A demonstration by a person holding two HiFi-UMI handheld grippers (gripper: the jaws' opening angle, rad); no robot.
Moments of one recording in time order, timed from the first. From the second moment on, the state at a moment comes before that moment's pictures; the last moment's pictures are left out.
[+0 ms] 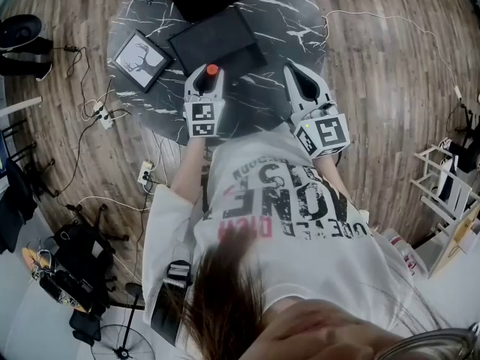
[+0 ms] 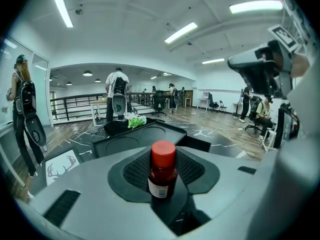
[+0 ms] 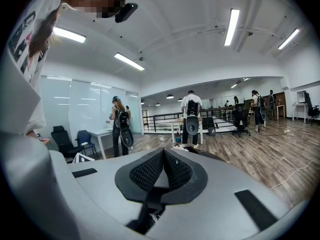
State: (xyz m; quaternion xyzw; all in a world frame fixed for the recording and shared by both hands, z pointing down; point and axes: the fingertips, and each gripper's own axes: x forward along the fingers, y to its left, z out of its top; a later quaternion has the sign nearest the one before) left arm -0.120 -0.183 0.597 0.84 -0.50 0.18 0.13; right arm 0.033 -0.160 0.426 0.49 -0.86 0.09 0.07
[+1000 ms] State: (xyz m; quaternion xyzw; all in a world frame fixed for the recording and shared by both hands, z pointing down) left arm -0.114 -0.181 0.616 0.83 -0.49 0.23 0.13; right arm 0.033 -0.156 0.426 0.49 -0.86 0.09 0.07
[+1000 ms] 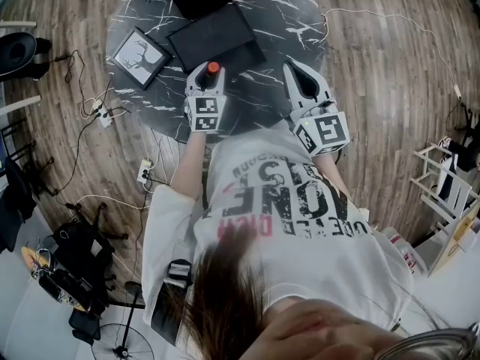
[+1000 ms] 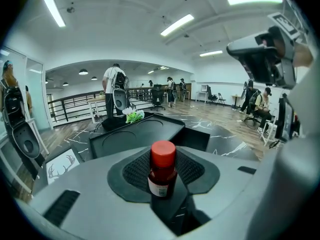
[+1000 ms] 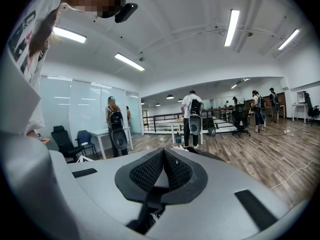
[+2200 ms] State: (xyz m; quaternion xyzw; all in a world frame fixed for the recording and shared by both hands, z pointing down) left arm -0.123 -0.170 0.621 0.82 -0.49 0.25 0.15; right arm 0.024 -0.152 0.423 0.49 -0.87 0.08 0.07
